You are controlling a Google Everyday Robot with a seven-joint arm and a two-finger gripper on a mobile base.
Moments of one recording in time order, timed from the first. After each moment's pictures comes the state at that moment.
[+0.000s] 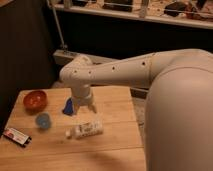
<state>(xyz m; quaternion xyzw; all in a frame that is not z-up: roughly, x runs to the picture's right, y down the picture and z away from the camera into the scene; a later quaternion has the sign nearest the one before) -0.104 0.102 0.703 -0.26 0.23 0.64 0.68</state>
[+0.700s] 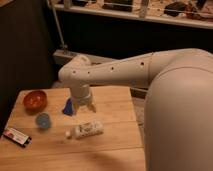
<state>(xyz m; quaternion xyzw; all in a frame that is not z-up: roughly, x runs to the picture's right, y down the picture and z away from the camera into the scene) -0.112 0.098 0.703 -0.26 0.21 0.61 0.72</state>
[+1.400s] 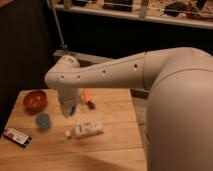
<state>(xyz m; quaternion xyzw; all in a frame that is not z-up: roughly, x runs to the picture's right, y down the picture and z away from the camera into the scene) -0.164 0.085 0.683 -0.28 0.06 0.35 0.89</state>
